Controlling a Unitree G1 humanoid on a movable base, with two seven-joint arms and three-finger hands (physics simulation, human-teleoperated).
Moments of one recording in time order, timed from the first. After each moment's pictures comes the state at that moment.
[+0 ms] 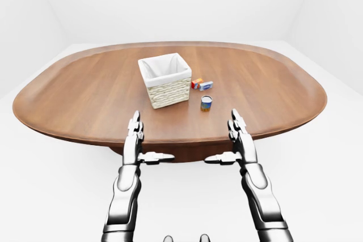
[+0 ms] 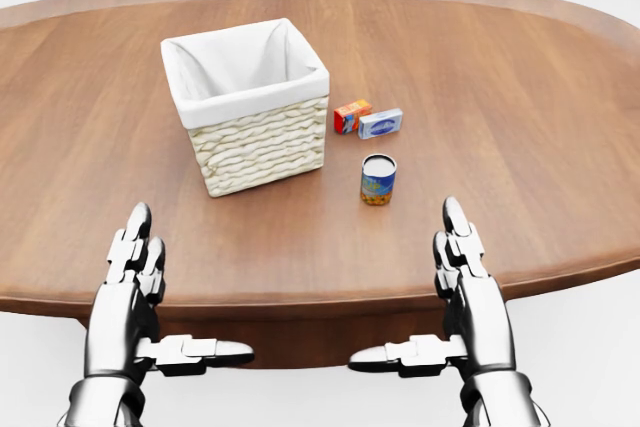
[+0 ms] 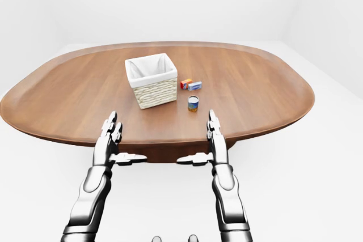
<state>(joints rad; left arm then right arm) -0.01 0.01 0.02 0.02 -0.01 0.00 -0.01 0.01 -0.01 -0.01 -0.01 0.01 0.00 0.03</state>
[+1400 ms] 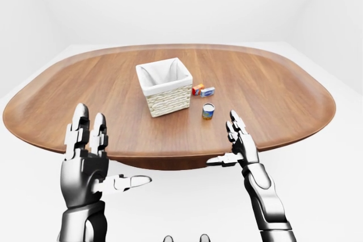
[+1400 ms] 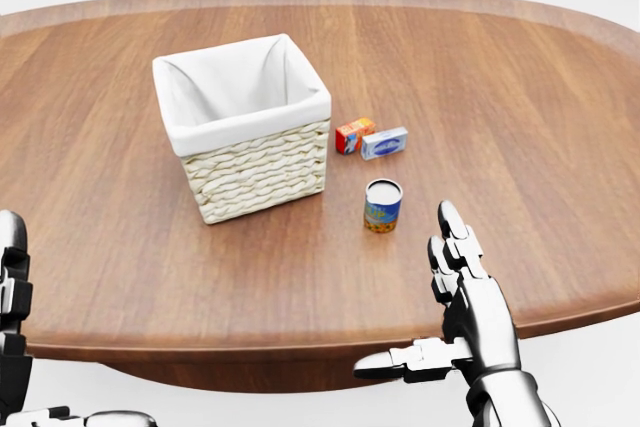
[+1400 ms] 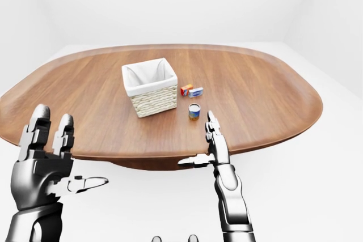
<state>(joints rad) 0.37 -0.07 0.17 -0.73 -0.21 0.02 -0.15 0.02 -0.02 -0.03 -0.04 0.04 0.05 0.12</state>
